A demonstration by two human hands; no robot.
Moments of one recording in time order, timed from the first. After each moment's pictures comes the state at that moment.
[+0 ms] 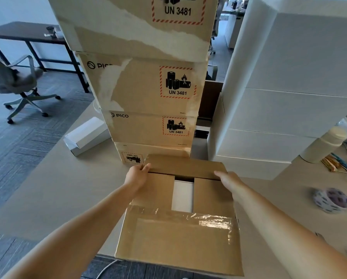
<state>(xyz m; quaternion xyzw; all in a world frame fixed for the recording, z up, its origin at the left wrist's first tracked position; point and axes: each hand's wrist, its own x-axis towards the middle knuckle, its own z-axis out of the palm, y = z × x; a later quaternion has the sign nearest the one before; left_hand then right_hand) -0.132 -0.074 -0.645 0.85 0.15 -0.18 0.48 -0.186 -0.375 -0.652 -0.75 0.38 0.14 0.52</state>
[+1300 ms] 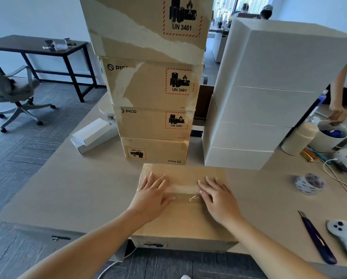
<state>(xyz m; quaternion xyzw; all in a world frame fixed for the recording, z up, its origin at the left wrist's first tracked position) -0.270 -0.057 -0.631 0.95 -0.30 -0.06 0.11 -0.332 -0.305 -0.646 -0.98 0.05 0.01 0.18</state>
